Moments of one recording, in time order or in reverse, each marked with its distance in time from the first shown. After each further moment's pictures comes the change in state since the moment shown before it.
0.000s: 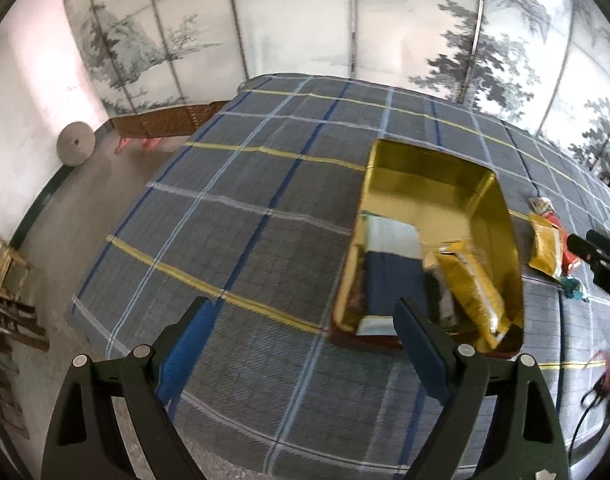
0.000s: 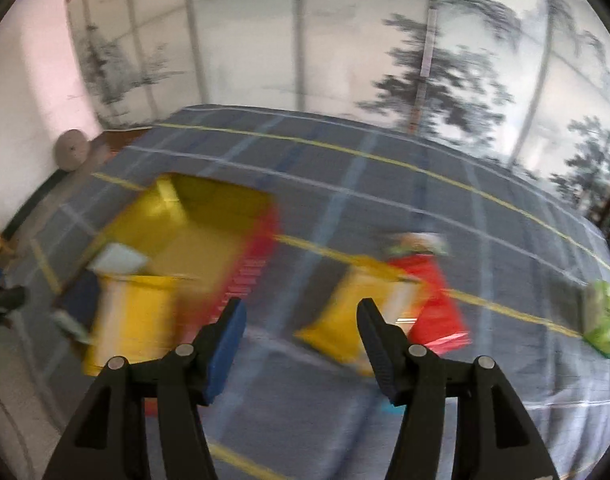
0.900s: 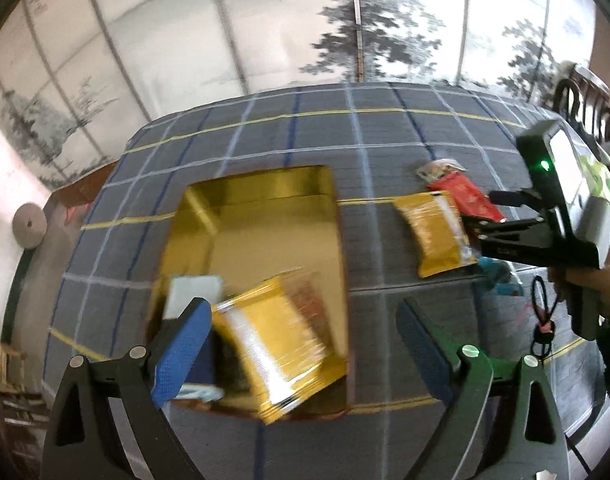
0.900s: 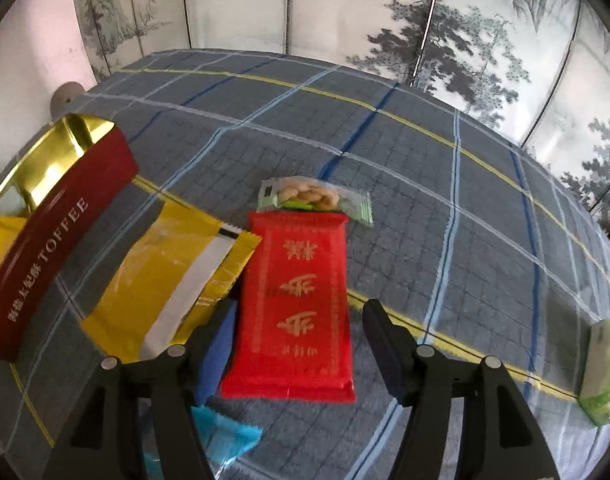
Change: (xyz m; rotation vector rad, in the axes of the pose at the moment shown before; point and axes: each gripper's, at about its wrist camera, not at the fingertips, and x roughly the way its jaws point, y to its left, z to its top) left arm 0.007 -0.179 0.026 0.304 0.001 -0.109; right arm 0.099 -0.109 -0.008 -0.106 0.127 0.032
